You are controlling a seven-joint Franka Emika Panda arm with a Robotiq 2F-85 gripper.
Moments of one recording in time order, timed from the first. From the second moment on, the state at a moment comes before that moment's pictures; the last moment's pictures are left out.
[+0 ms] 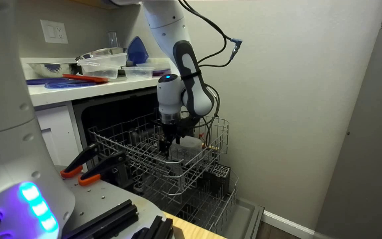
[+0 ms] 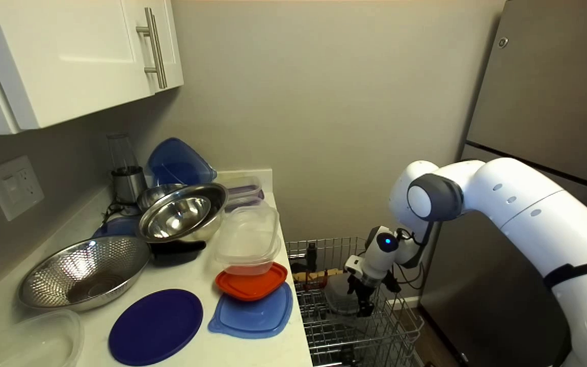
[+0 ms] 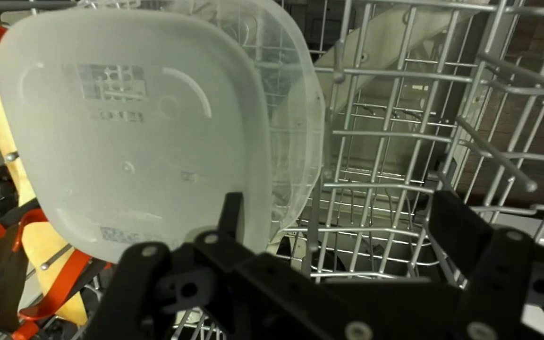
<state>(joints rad) 0.15 1.11 -0.15 -1.59 -2.26 3.45 0.88</state>
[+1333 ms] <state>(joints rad) 0.22 1.12 -0.20 -1.58 -2.27 3.45 0.88</state>
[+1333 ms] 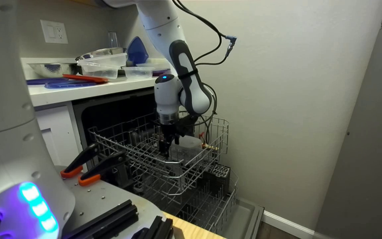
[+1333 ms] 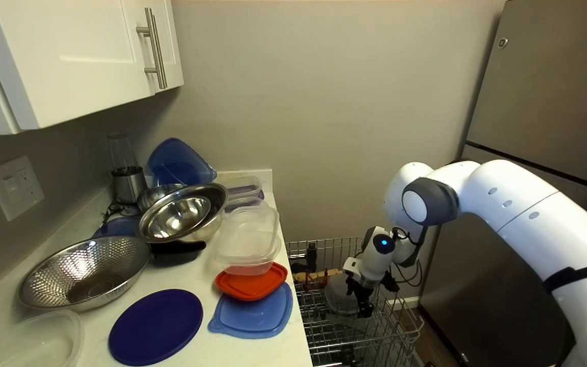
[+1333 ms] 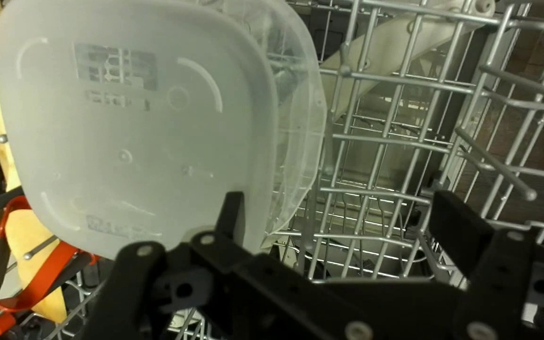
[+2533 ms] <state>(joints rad) 0.35 1.06 -0.29 -1.64 -2.27 3.29 0.89</state>
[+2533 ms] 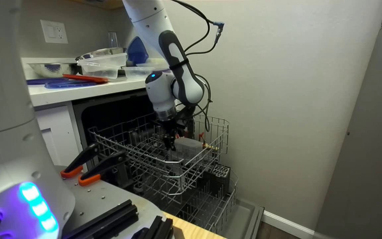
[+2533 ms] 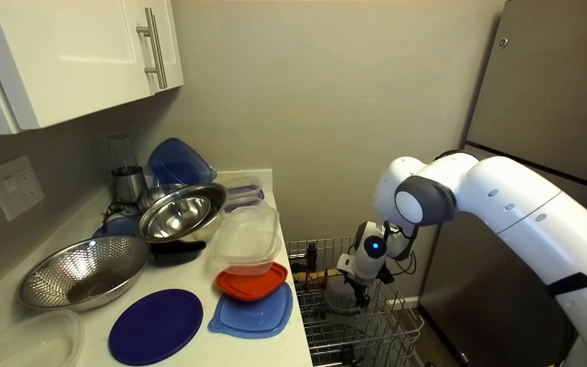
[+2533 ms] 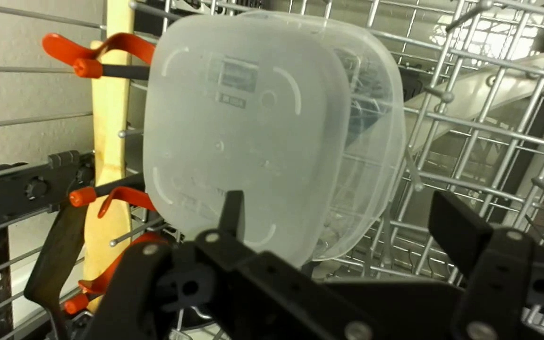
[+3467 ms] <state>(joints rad) 0.21 1.06 -0.11 -1.64 -2.11 3.24 0.66</state>
